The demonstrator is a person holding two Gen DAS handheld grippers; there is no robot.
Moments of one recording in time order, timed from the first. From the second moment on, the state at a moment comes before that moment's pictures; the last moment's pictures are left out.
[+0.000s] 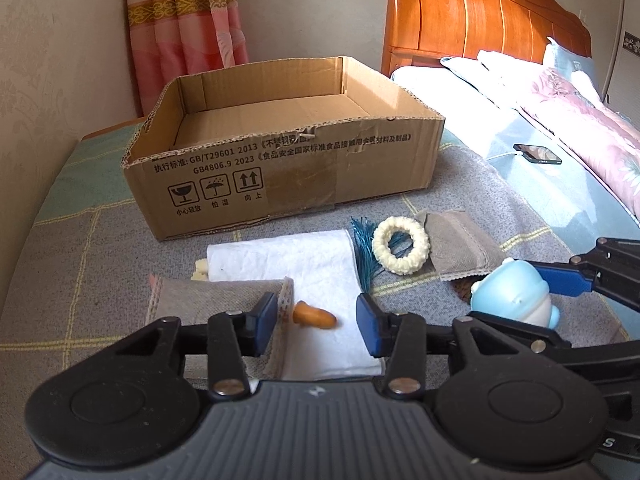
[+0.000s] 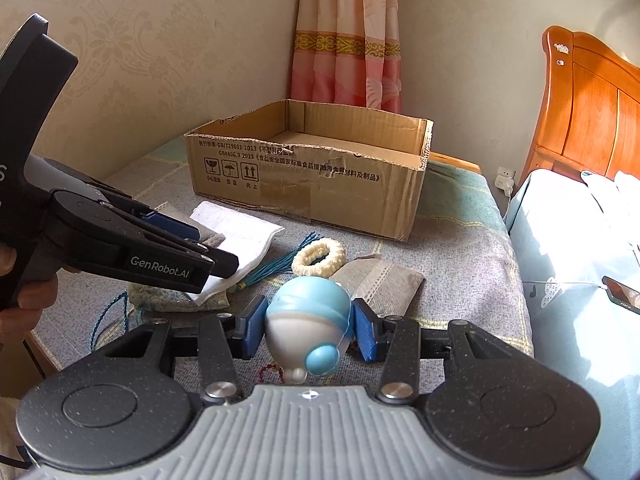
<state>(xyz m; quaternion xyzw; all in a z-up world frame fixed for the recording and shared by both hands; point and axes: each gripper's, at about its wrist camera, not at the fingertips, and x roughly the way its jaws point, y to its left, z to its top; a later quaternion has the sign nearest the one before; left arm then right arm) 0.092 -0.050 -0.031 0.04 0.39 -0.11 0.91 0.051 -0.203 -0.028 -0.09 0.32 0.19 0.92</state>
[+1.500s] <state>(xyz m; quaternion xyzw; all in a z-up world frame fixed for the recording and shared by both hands) 0.268 -0.030 0.034 0.12 0.33 -0.10 0.93 0.072 -0.206 0.019 -0.12 0.26 0.19 0.94</state>
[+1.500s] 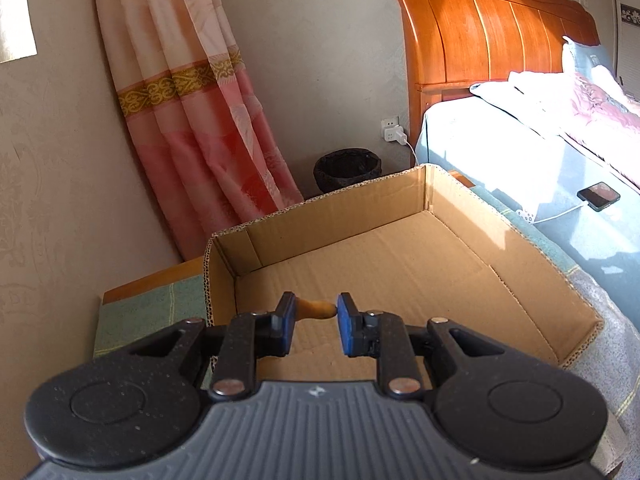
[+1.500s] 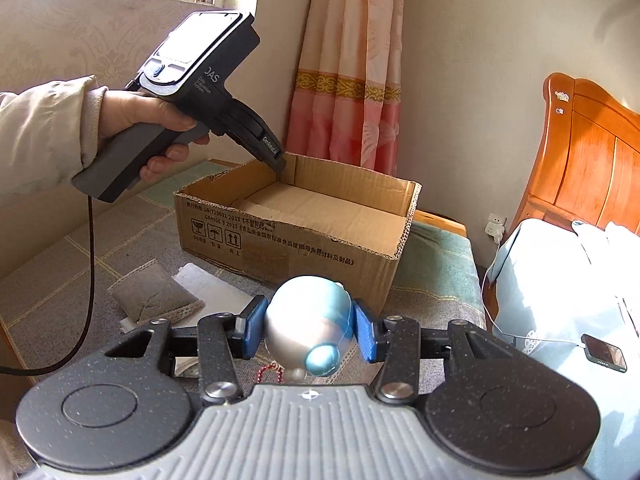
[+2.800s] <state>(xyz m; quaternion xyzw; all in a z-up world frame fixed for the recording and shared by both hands) 0.101 0.062 0.017 0.00 0.30 -0.03 0.95 0.309 -0.121 0.052 -0.14 0.35 0.18 0.91</state>
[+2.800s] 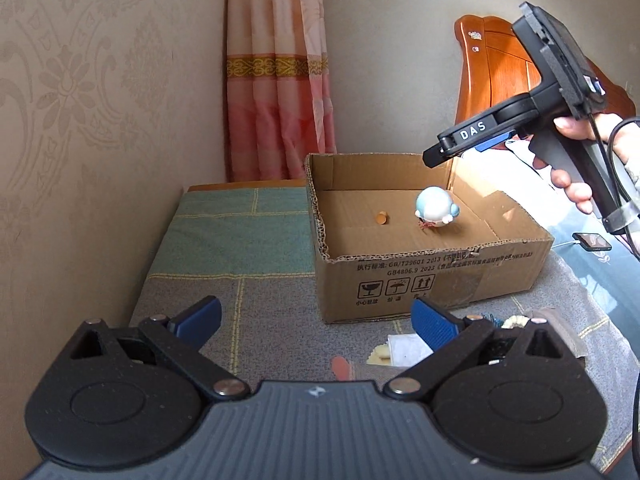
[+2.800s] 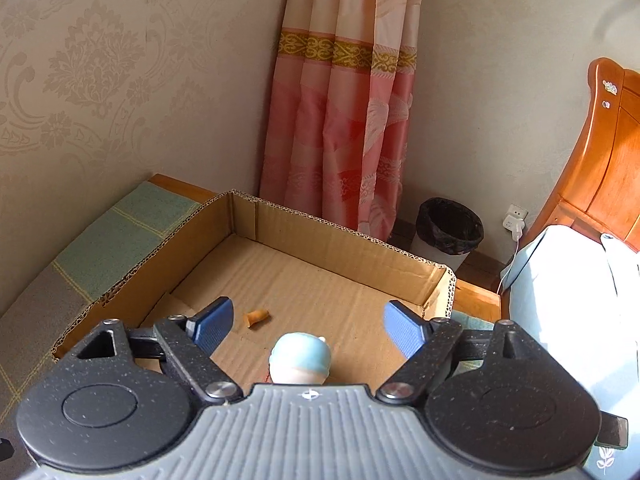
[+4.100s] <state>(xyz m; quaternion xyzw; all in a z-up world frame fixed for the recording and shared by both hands) 0.085 0.046 -0.016 0.02 0.34 -0.08 0.94 0.104 -0.203 -0.055 -0.06 0.40 0.08 0.91</state>
